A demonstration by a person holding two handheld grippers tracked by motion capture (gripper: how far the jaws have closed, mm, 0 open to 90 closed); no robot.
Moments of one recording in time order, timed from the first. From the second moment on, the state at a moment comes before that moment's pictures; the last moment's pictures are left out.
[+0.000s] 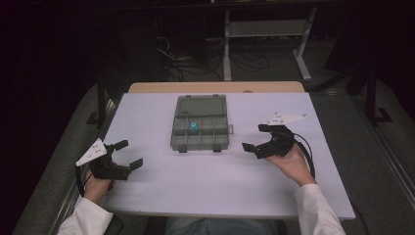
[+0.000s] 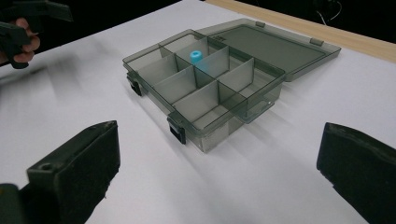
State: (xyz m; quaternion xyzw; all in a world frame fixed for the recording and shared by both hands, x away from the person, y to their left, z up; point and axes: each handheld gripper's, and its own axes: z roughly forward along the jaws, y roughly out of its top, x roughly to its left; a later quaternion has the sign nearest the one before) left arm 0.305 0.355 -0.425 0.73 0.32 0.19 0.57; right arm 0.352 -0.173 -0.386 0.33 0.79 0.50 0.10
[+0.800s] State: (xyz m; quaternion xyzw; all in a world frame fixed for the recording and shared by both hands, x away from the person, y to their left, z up) left arm 0.305 0.354 -0.425 0.73 0.32 0.18 0.58; right arm 0.324 -0.213 -0.399 0.36 0.77 0.52 0.13
